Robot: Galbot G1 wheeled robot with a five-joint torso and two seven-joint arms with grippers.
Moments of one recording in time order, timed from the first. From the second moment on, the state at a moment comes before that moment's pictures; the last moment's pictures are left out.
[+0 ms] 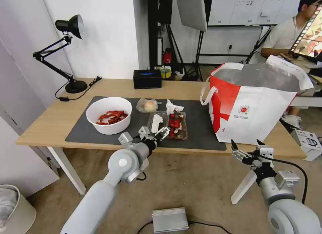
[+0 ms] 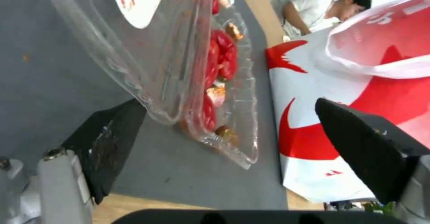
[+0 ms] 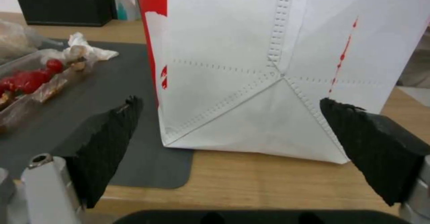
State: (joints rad) left arm 0.91 -1.22 -0.06 -1.92 -1.56 0.30 -0.58; right arm -1.61 1.08 0.67 2.19 0.46 -0.19 0.19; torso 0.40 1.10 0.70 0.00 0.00
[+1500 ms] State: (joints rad) left arm 0.87 -1.14 0.08 -1.85 -1.20 0.23 -0.17; right arm -1.62 1.10 0.66 2.20 0.54 -0.17 0.15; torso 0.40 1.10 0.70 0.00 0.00
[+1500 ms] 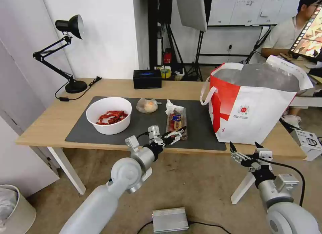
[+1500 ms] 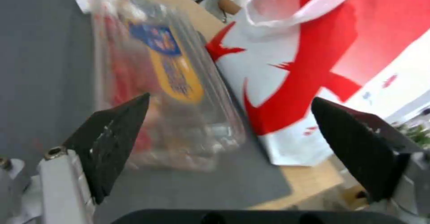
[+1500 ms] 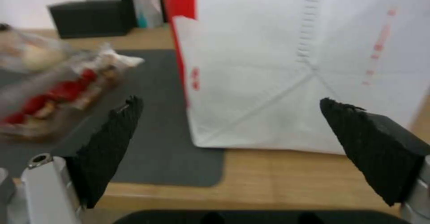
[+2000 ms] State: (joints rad) left arm 0.79 -1.09 0.15 -1.74 -0.85 0.15 -0.06; right arm -1.48 1.07 0.60 2.21 0.81 -0.26 0.16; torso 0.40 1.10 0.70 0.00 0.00
